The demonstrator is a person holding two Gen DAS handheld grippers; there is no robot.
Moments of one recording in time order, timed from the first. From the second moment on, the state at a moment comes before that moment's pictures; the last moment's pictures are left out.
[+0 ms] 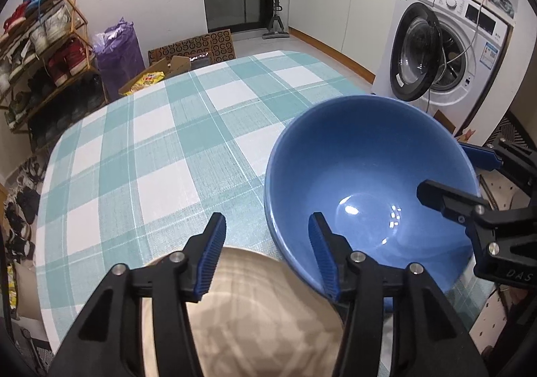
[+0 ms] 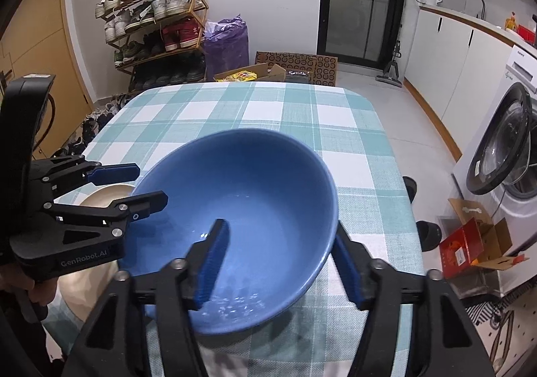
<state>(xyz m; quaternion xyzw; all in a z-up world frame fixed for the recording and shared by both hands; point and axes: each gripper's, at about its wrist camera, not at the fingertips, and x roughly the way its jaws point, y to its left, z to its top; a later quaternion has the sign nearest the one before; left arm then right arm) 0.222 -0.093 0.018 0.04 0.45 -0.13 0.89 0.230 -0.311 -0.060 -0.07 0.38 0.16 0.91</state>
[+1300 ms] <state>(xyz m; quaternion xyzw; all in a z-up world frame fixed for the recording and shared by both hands) 0.217 -0.103 0.001 -0.03 0.46 -0.17 0.87 0.238 -0.337 -0.102 0.04 0.41 0.23 0.88</state>
